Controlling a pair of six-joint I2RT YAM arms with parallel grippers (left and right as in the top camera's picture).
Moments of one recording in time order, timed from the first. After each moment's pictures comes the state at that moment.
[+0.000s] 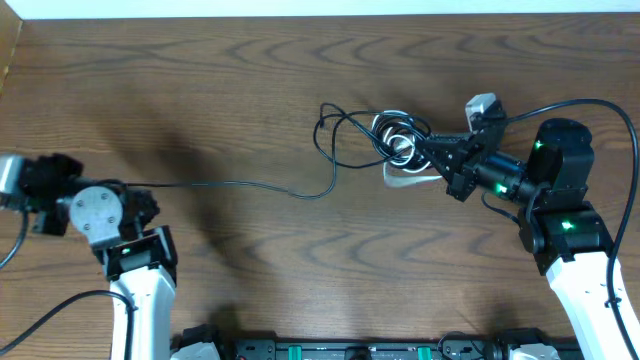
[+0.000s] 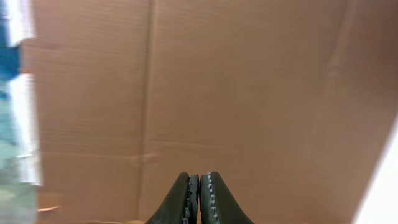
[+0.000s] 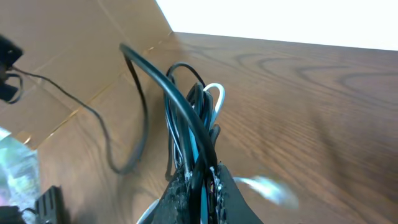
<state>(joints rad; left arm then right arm) 0.31 1.06 0.58 0.86 -1.09 0.15 0.10 1.08 0.82 -0.16 -0.82 0.15</state>
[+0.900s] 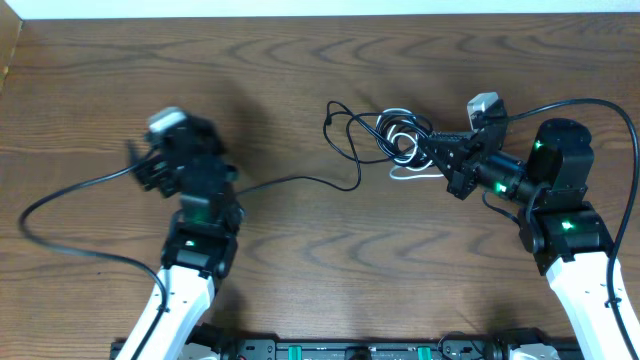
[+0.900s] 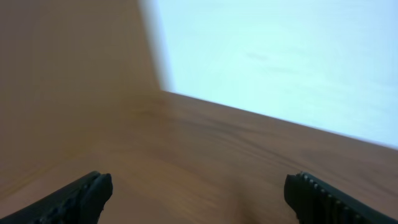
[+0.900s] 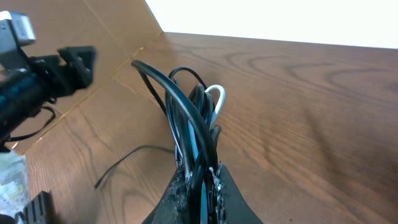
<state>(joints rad) -0.26 1.06 0.58 0.30 -0.83 -0.05 0.10 1.08 0.82 -0.17 -0.79 0.15</state>
